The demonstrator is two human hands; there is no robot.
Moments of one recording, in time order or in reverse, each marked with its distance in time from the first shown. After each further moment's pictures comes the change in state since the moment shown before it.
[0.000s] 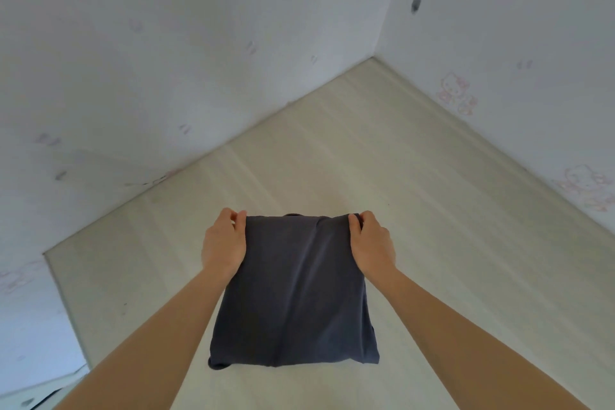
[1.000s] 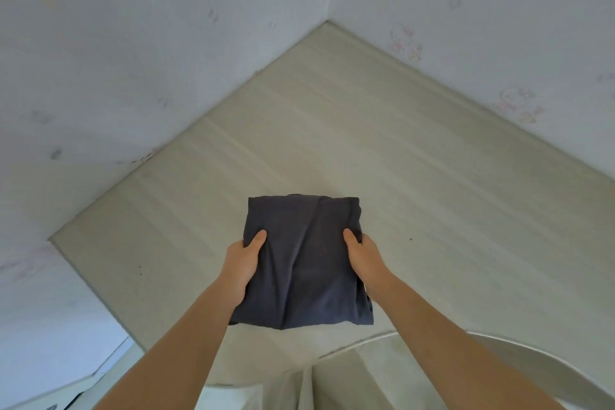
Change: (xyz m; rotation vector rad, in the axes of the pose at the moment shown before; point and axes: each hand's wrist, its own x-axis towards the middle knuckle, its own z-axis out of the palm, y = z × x) left_hand -0.114 -0.041 -0.005 -0.408 -0.472 -0.365; right_hand -0.136 0.056 0.029 0.587 -0.184 0.412
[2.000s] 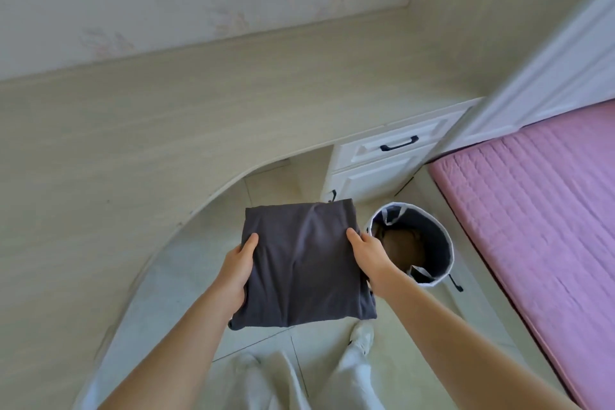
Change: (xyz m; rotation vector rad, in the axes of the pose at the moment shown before) left_hand -0.237 -0.198 0.280 0.627 -0.650 0.100; right_hand -0.264 0.385 -0.208 0.812 0.592 0.346
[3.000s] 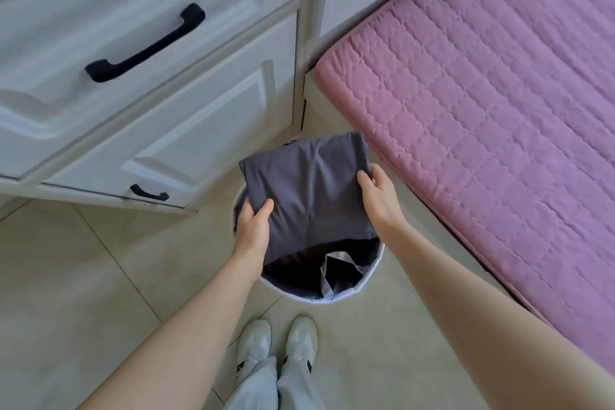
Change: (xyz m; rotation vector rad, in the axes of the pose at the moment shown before) left_hand 0.311 -0.159 0.477 0.215 -0.204 0.111; right_hand 0.420 0.199 -0.307 0.223 0.398 -0.141
